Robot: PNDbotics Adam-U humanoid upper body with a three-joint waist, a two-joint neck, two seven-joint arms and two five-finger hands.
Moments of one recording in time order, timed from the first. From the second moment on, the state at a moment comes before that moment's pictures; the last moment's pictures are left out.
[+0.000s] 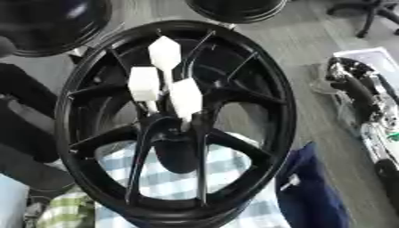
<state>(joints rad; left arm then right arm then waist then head) -0.50 0.95 -0.11 -1.94 0.17 0.17 -0.08 -0.35 -0.43 -0.03 -1.53 -0.23 0.18 -0.19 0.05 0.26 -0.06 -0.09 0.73</state>
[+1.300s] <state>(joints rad) -0.96 0.92 -0.47 -1.95 -0.09 0.34 -0.78 -0.34 -0.44 -0.01 -1.52 -0.22 0.18 -0.18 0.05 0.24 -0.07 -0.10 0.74</state>
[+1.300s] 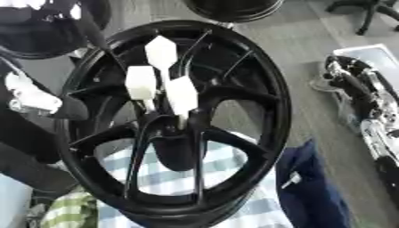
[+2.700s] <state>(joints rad) -1.06 0.75 -0.62 -1.69 -0.22 0.35 -0.78 -0.33 -0.44 -0.01 -1.51 -0.22 0.18 -0.17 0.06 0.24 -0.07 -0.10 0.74</state>
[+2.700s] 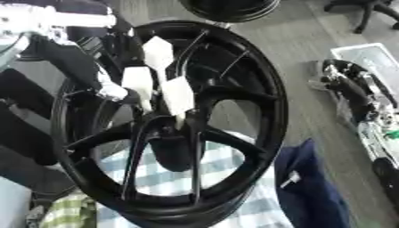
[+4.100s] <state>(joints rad) -1.06 0.71 -0.64 -1.58 -0.33 0.29 -0.82 -0.33 -0.44 -0.01 -1.51 -0.22 0.18 -0.17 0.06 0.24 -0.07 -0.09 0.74</state>
